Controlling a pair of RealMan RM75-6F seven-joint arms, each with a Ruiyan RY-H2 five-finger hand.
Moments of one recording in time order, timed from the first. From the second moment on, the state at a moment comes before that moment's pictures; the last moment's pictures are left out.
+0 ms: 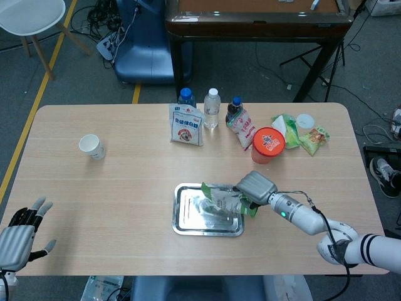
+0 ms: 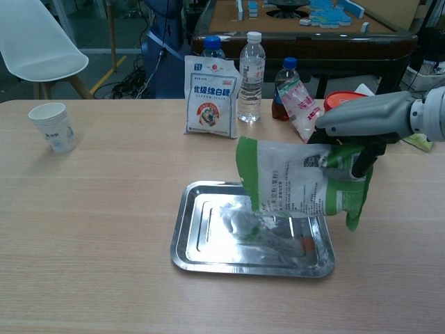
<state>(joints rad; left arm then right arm) -0.05 -1.10 0.02 -1.69 1.50 1.45 0.13 0.88 -1.22 0.02 -1.57 -1.41 0.63 -0.10</state>
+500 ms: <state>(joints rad) -0.05 -1.11 0.02 -1.69 1.51 1.46 0.12 0.73 -1.37 -0.02 -1.35 -1.55 0.96 0.08</state>
